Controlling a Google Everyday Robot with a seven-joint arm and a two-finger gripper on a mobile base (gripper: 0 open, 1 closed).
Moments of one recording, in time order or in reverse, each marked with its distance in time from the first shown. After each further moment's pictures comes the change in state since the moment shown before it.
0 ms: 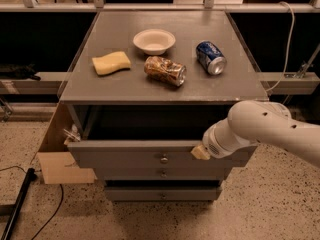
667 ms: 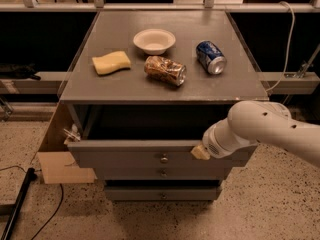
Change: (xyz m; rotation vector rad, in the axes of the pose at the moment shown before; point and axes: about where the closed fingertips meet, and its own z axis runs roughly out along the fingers) arm 0.000 0.000 0.001 0.000 0.000 0.000
